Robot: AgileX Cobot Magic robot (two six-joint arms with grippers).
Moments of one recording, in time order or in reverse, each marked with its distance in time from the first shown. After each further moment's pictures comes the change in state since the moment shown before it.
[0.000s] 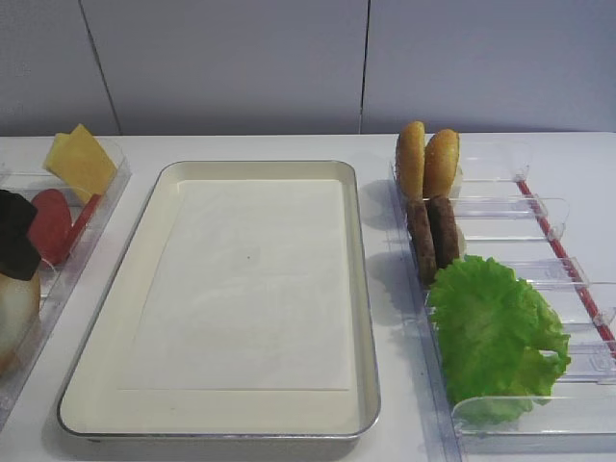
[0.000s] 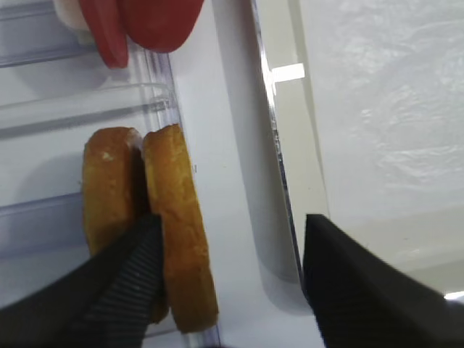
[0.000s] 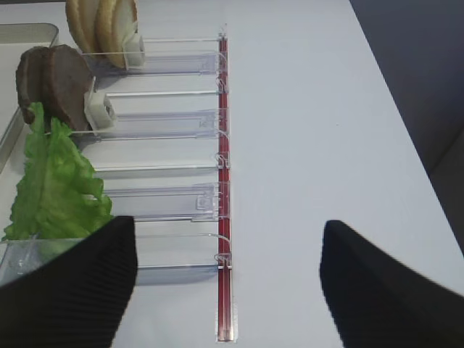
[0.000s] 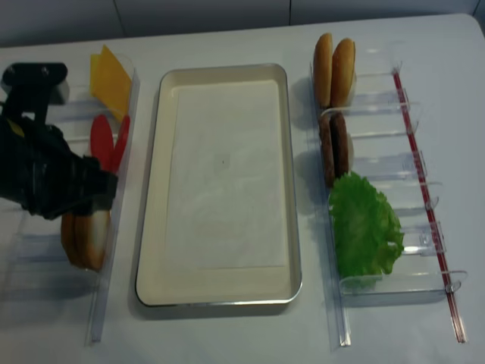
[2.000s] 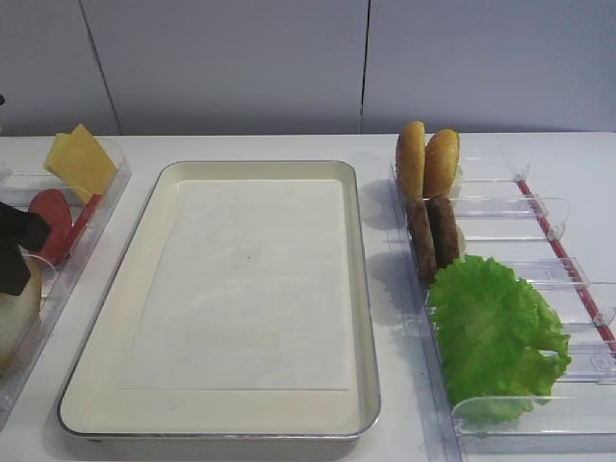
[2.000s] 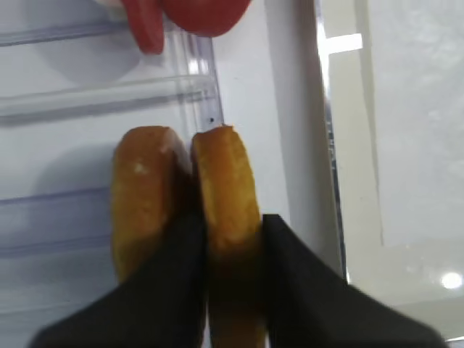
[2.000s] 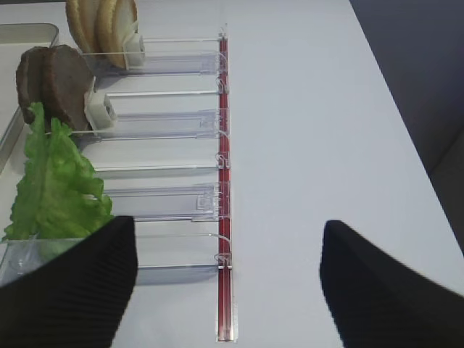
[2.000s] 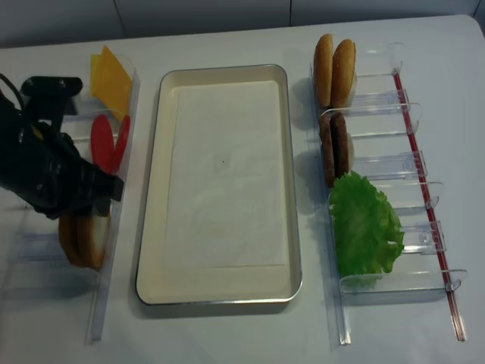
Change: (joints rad) left arm 0.000 0.102 0.000 0.065 -0.029 -0.052; right arm 0.000 0.000 0.000 0.000 0.000 0.000
